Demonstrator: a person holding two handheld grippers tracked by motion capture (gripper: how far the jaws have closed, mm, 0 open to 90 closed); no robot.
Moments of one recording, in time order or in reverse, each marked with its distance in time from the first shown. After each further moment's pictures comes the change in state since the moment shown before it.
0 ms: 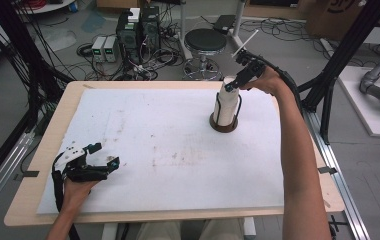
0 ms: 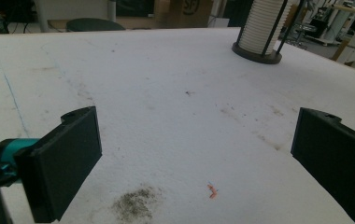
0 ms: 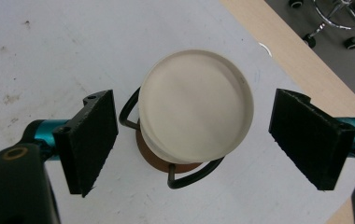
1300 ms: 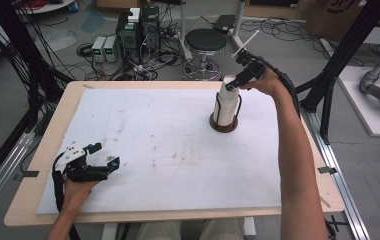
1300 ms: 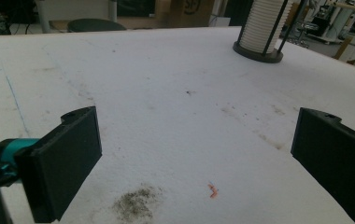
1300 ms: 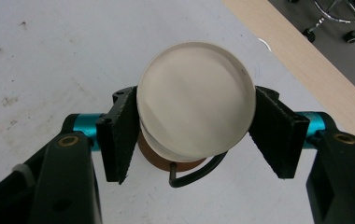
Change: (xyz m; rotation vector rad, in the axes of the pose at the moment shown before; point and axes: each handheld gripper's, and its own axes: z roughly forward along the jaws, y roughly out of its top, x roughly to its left) left arm -0.001 0.000 0.000 0.000 0.006 0.007; right arm 0.001 -0.001 0.000 -0.007 -0.002 0.033
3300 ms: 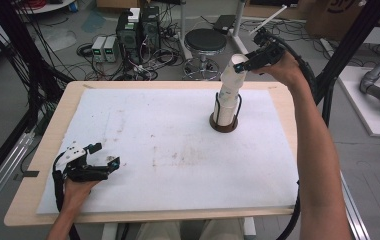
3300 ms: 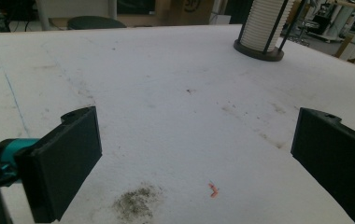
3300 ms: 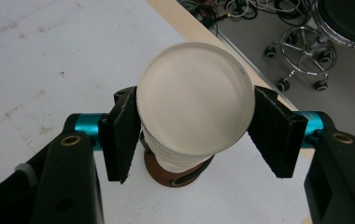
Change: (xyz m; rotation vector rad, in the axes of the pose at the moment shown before) left arm 0.000 0.001 0.001 0.016 -0.001 -0.003; right arm 0.014 -0.001 -0.083 -0.207 -0.029 -0.030
